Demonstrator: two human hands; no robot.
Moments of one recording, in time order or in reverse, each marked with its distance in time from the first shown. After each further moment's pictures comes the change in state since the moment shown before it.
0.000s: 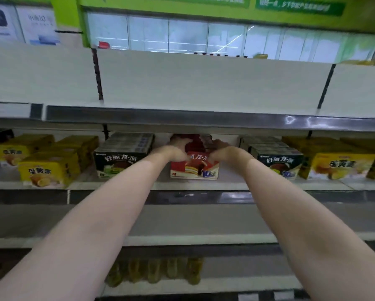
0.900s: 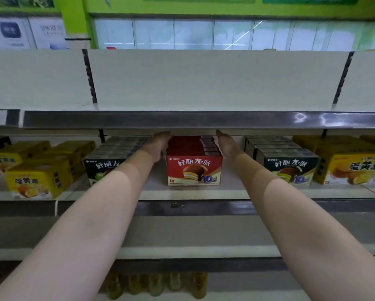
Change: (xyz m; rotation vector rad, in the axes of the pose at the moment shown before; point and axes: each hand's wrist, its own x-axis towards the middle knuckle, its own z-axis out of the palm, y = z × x) left_hand 0.044 -0.033 -0.004 -1.171 0.209 -0.392; right_hand 0.053 0.015 -0.006 0.730 0.284 0.008
